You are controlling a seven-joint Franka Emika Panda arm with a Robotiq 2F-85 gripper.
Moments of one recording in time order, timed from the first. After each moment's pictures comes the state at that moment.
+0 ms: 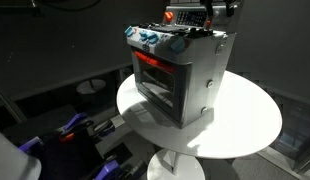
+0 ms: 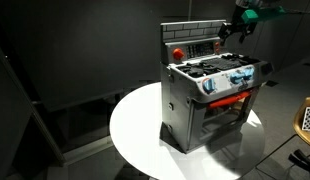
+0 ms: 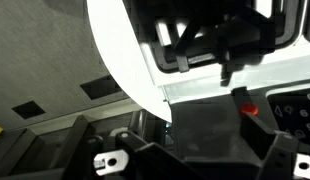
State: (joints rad) arm -0.03 0.14 -0.07 -1.91 -0.28 2.35 0.50
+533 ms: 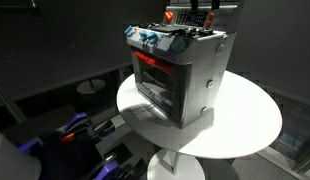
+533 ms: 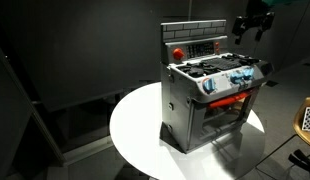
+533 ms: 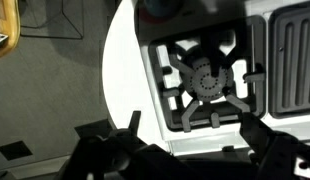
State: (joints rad) arm -0.03 0.03 -0.06 -1.91 -0.15 2.02 0.34
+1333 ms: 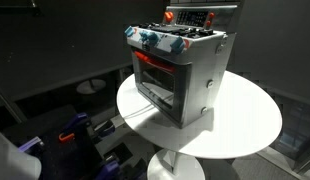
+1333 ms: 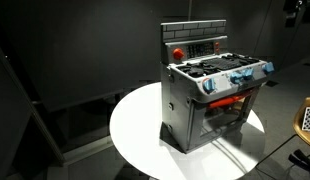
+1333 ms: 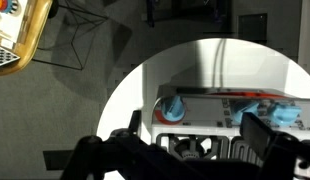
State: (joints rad) arm -0.03 -0.25 -0.06 -2.01 -0.10 1.63 0.05
